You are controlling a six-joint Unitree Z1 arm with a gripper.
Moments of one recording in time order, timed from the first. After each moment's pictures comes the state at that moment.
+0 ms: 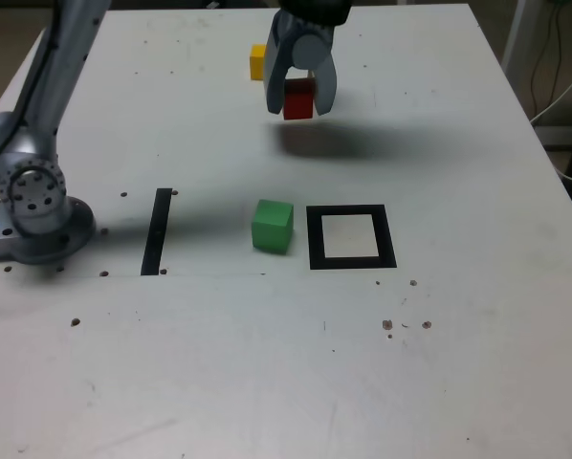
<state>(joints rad) 0.51 2.18 -1.79 1.45 0.10 0.43</state>
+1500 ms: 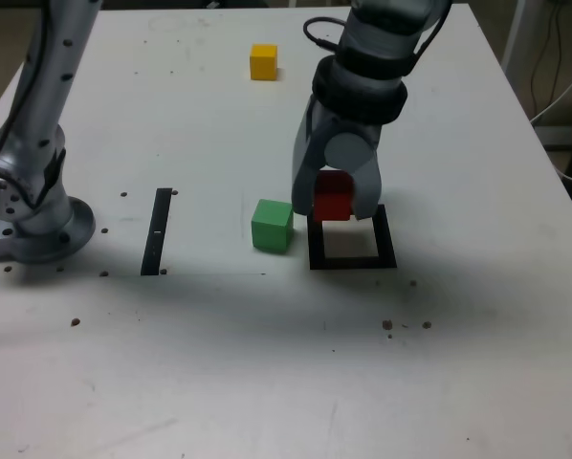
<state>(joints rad) -0.05 2.11 -1.68 1.41 -0.01 0.01</state>
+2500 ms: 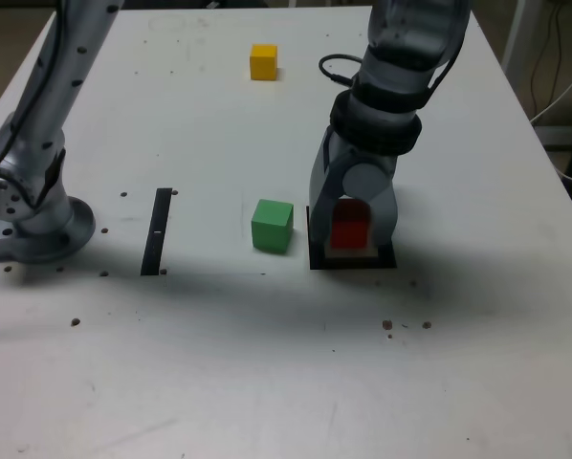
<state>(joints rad) -0.04 2.18 -1.65 1.31 -0.06 0.02</state>
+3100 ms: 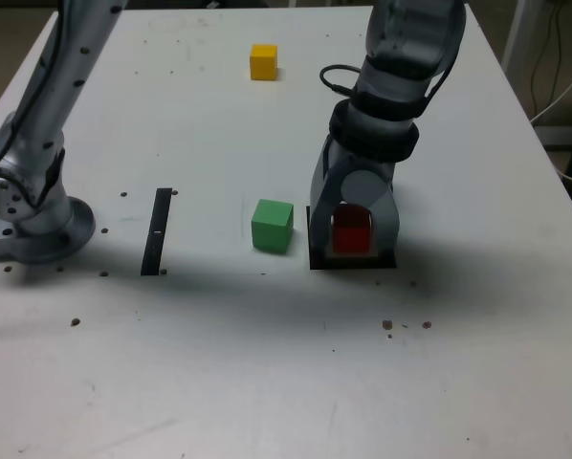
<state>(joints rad) -0.03 2.19 -1.62 1.26 -0.07 0.06</state>
